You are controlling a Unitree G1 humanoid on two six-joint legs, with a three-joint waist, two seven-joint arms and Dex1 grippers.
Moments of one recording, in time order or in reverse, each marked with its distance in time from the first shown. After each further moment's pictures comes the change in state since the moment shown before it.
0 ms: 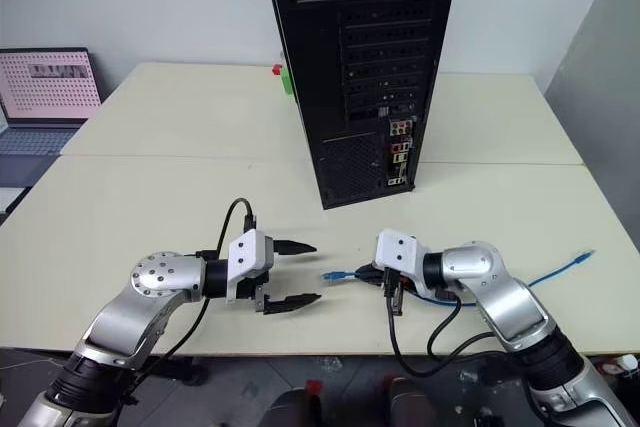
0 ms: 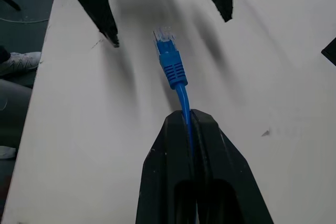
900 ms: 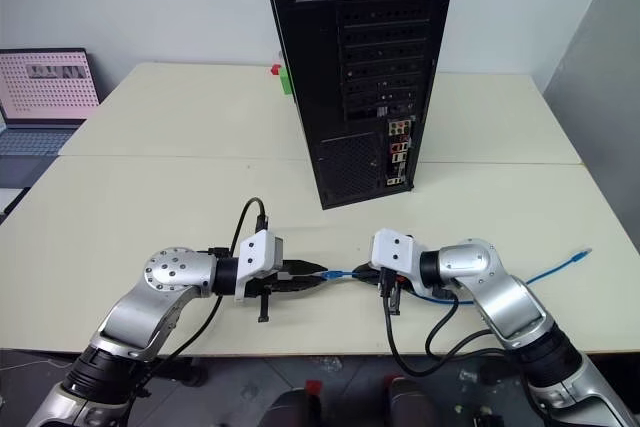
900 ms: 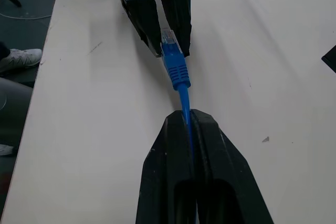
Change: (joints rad) left arm -0.033 -0.031 -0.031 0.036 0.038 -0.037 -0.042; right arm -0.024 -0.001 0.016 -0.006 -0.005 0.004 -0.004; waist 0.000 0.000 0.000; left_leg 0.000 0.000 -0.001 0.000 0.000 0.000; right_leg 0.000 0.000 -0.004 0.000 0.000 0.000
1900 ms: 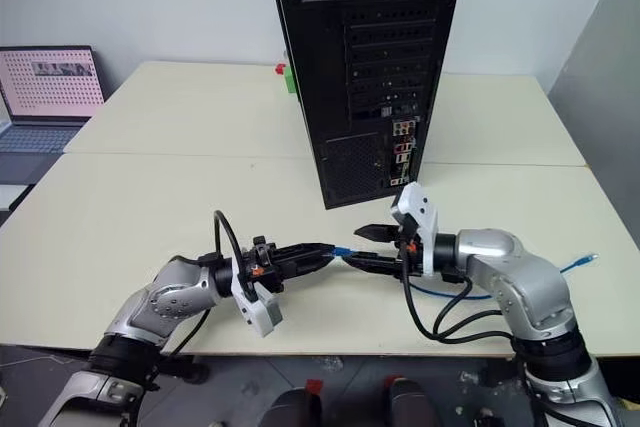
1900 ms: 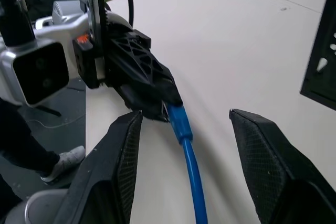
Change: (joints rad) left arm -0.086 -0.061 0.047 0.406 0.687 -1.324 0.647; right arm -0.035 0.111 -0.254 -0.114 0.410 0.421 -0.136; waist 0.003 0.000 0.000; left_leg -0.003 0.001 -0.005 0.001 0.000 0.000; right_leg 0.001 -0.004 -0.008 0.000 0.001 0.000
